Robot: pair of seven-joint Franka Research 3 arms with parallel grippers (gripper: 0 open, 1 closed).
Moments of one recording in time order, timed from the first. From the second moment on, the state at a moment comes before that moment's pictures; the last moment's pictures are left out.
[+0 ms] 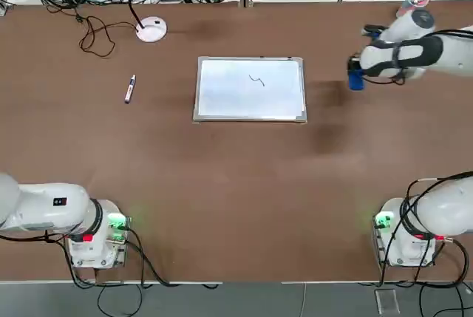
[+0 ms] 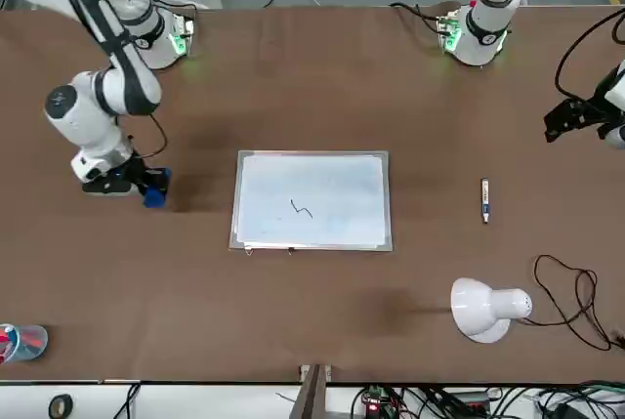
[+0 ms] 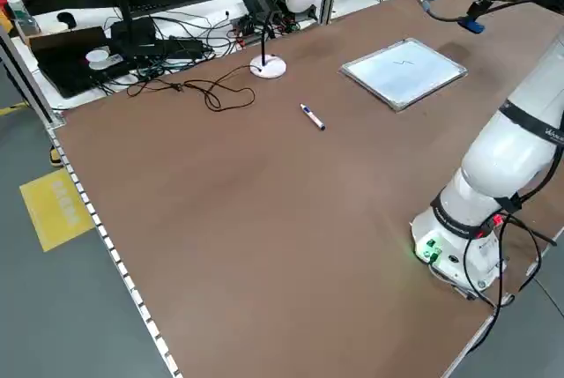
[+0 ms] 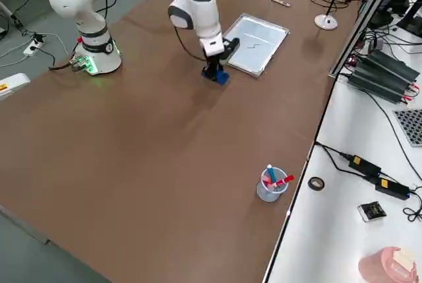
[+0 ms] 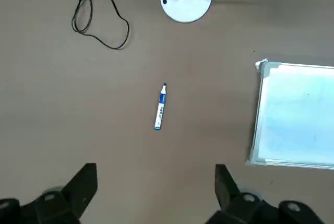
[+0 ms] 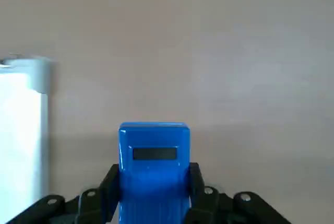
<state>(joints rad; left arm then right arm) 0.05 -0.02 -0.19 -1.63 0.02 1.65 -0.19 0.29 0.15 -0.05 -2.40 0.26 2.77 0.08</state>
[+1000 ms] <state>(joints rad) 0.08 -0.01 -0.18 -1.63 0.02 1.65 -0.19 0.61 0.25 -0.05 -2.20 0.26 2.75 0.51</state>
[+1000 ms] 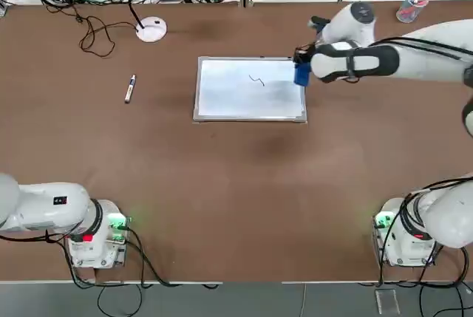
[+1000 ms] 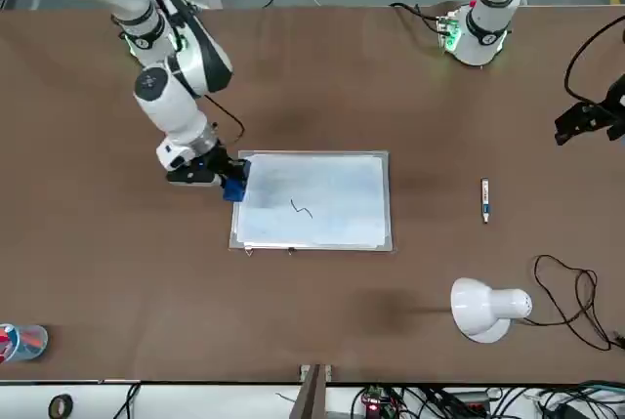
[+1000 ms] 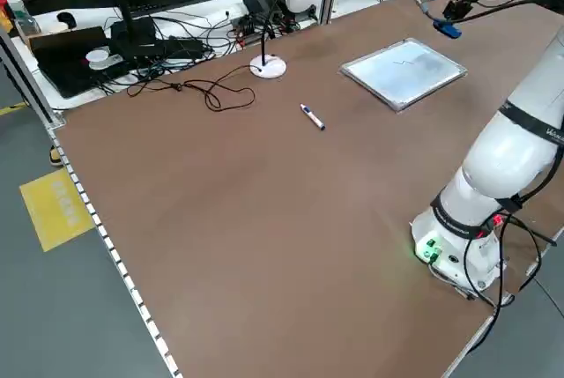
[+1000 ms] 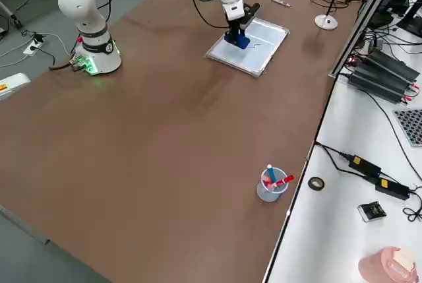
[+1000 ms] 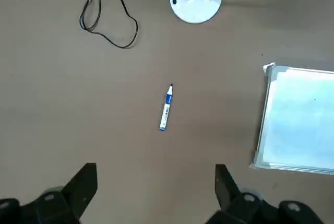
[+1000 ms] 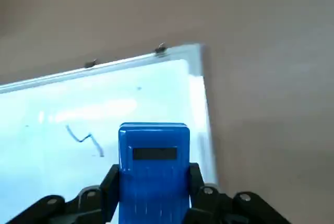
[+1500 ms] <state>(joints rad) 0.08 -0.01 -0.18 -1.63 0.02 1.65 -0.18 0.69 0.40 -0.08 -2.08 0.26 2.75 0.59</state>
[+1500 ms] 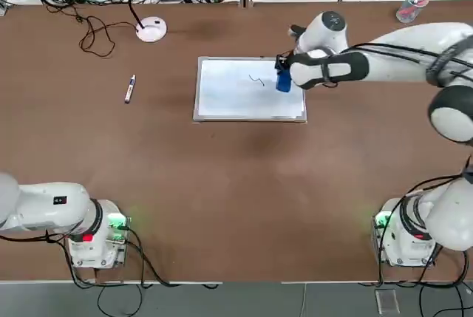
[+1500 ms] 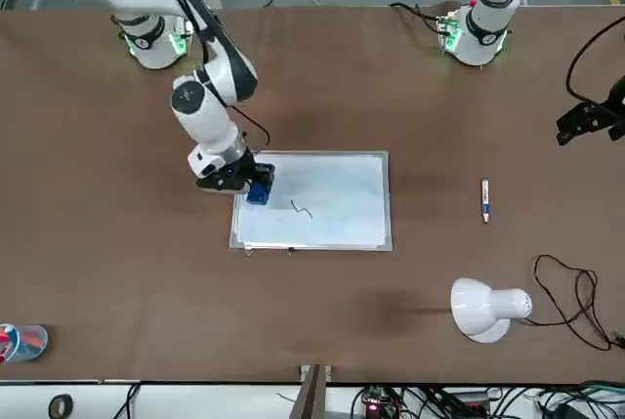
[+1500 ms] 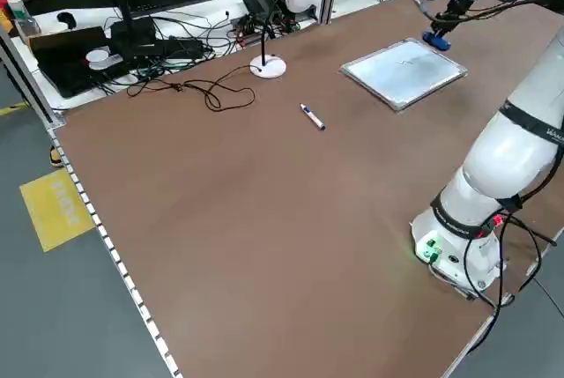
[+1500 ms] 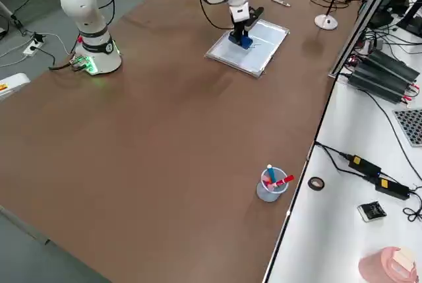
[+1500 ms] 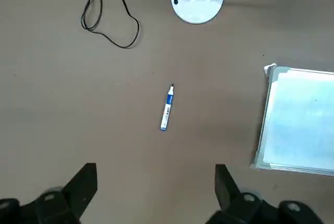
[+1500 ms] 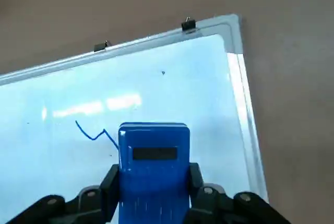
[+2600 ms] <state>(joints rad) 0.08 -0.01 -0.18 -1.63 0.02 1.65 -0.18 0.85 0.55 -0.21 -2.00 0.26 2.77 0.67</state>
